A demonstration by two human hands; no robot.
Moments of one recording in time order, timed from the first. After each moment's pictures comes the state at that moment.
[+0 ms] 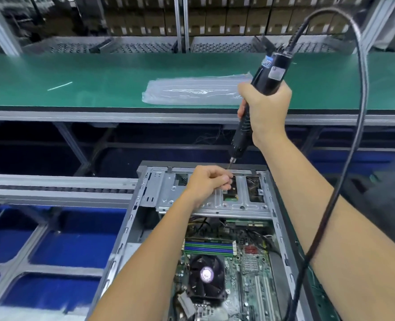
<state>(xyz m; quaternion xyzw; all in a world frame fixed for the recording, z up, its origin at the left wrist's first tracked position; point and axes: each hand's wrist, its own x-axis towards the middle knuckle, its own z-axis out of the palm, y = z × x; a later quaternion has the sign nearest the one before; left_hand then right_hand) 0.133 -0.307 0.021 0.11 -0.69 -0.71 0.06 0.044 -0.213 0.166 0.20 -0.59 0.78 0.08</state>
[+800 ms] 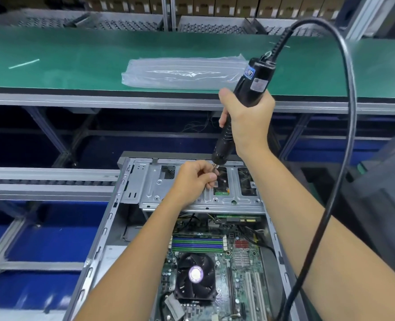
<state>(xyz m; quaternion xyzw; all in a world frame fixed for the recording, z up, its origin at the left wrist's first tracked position) 0.130 -0.310 0.001 0.10 -0.77 -0.63 0.10 0.053 -0.220 0.122 0.22 -0.60 0.76 0.09</state>
